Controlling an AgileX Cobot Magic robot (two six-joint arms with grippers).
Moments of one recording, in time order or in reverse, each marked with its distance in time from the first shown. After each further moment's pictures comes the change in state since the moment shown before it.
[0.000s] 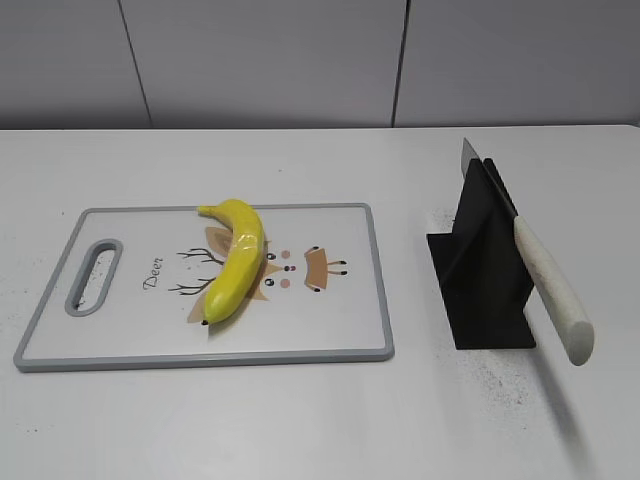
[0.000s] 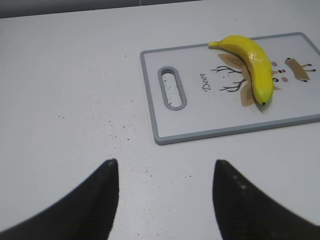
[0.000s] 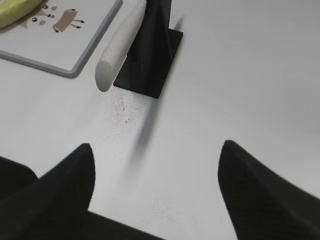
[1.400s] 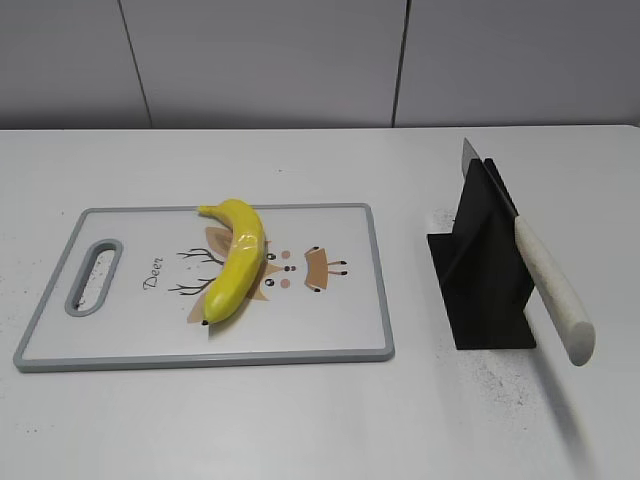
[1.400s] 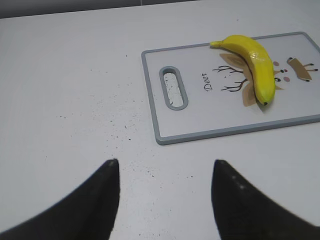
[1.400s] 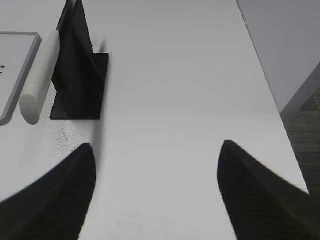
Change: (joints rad) left arm 0.000 0.000 0.000 0.006 0.000 0.000; right arm -0.333 -0.117 0.000 0.000 0.004 -0.001
